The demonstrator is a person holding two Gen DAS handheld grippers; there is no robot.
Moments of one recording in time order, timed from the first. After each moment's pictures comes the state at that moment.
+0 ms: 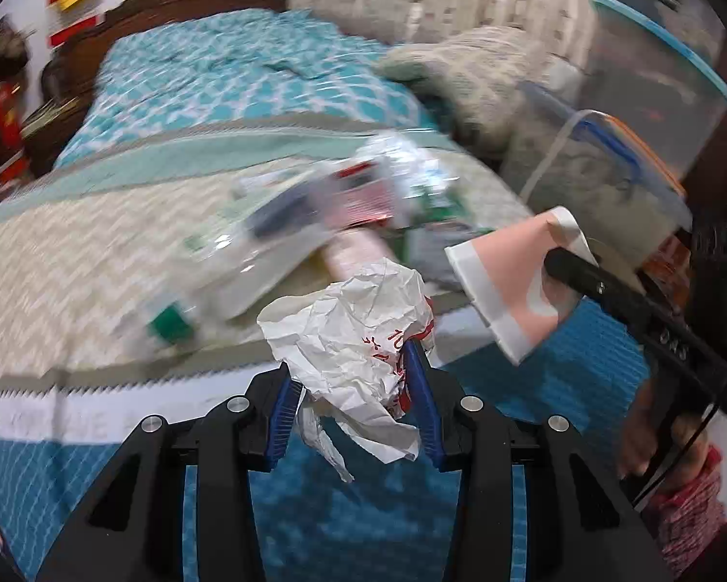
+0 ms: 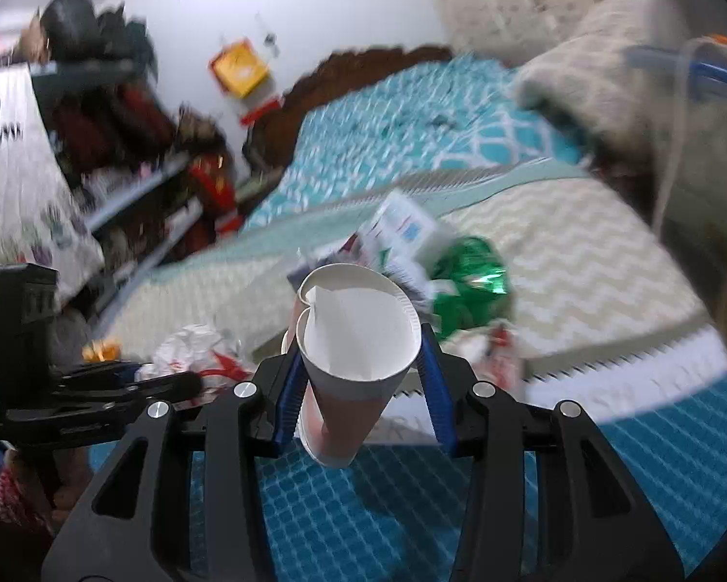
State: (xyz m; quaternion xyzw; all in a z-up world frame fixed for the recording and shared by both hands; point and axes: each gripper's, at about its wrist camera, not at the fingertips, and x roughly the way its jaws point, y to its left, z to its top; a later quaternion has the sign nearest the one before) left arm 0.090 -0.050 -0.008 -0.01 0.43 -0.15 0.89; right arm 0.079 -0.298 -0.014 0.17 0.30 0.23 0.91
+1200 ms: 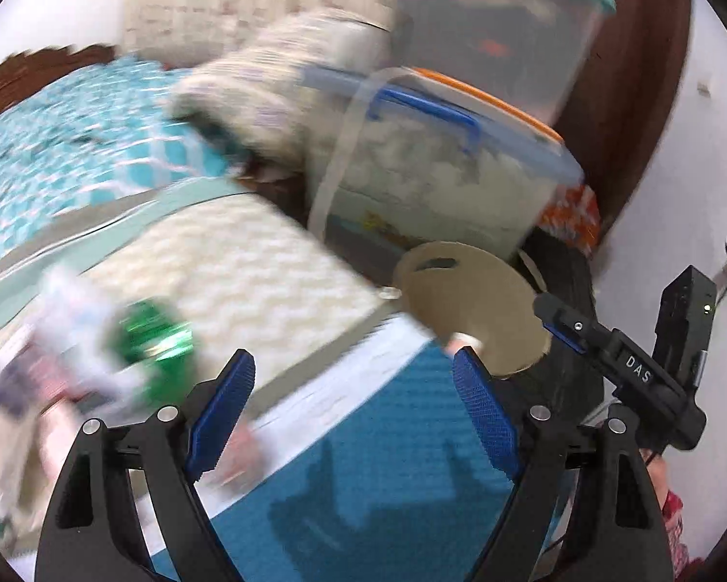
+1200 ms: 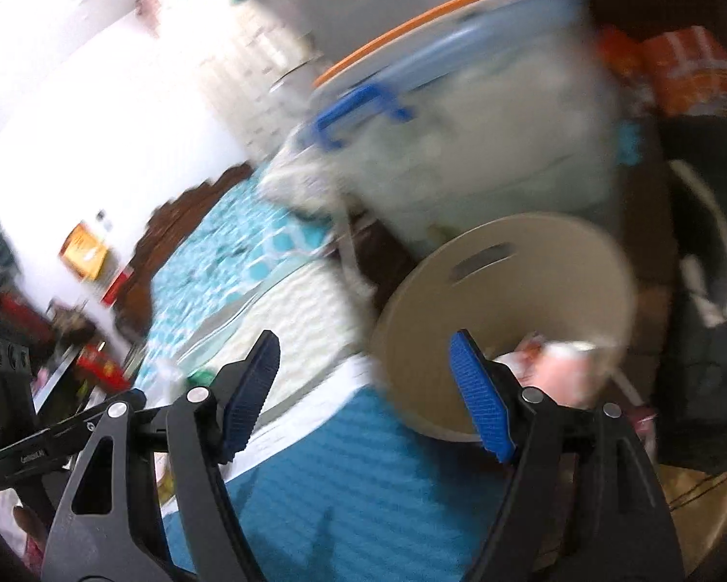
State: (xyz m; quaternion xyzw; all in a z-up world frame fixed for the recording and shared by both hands) left arm 0.139 -0.247 0.005 0.05 0.39 -0.32 0.86; right arm 0.021 -0.512 -0.046 0.33 0.24 -0.02 0.91
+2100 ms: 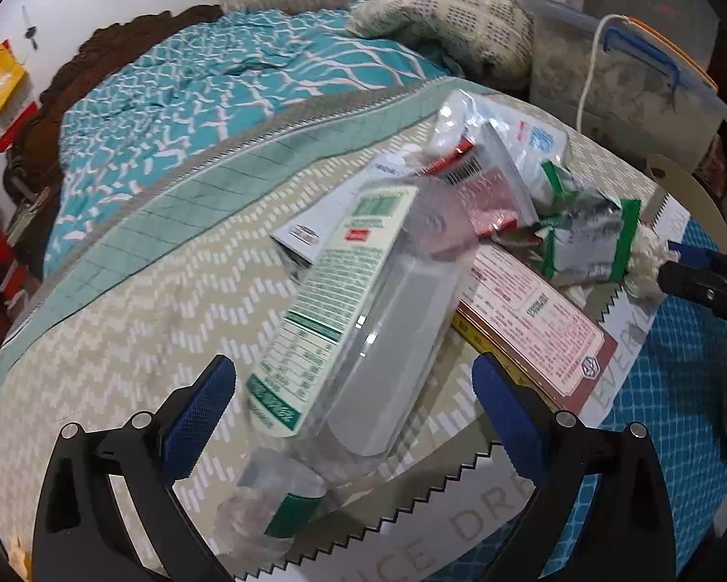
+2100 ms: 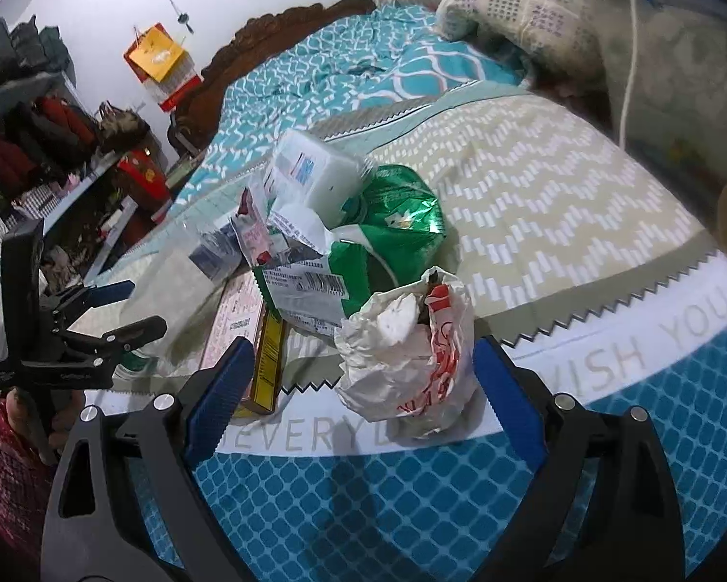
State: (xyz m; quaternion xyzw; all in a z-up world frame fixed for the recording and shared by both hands) left arm 0.204 -0.018 -0.049 0.17 0.45 -0.16 0.86; right arm 0.137 -0.281 -0.067 0.18 0.40 0.14 0.89
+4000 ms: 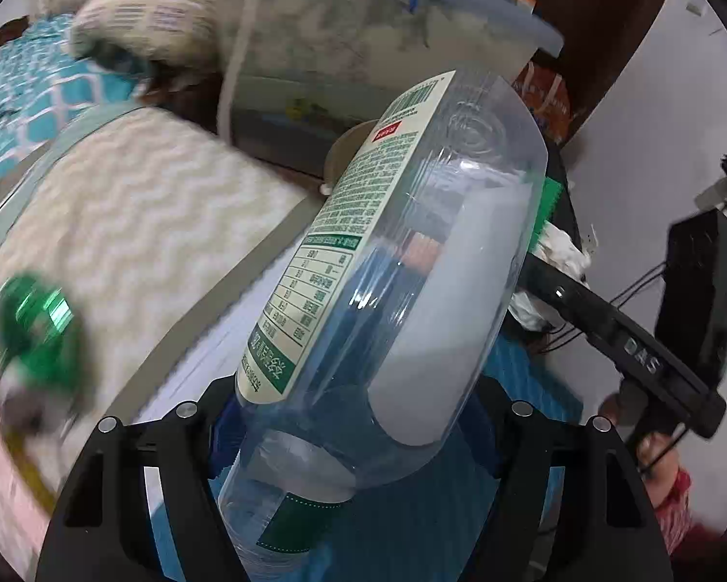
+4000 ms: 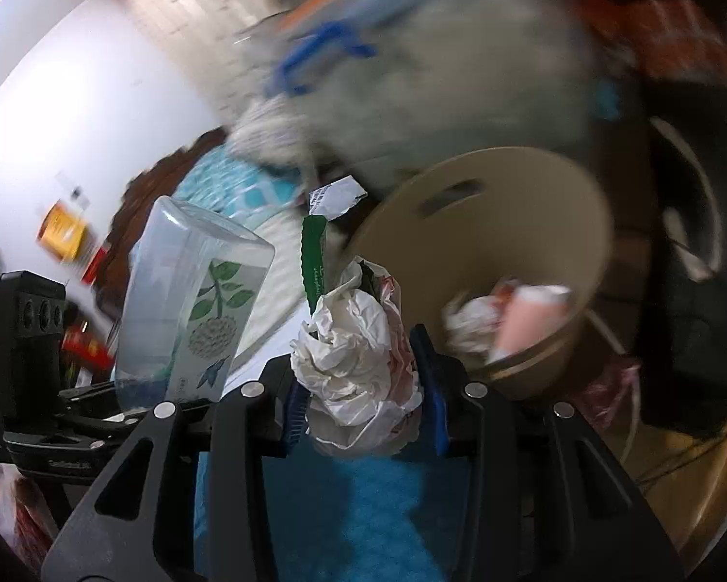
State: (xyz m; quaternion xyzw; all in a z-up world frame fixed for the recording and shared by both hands) left arm 0.155 -0.356 -0.058 0.15 0.51 -0.39 0.75; right arm 0.014 -0.532 -0.081 0.36 0.30 -0.06 0.88
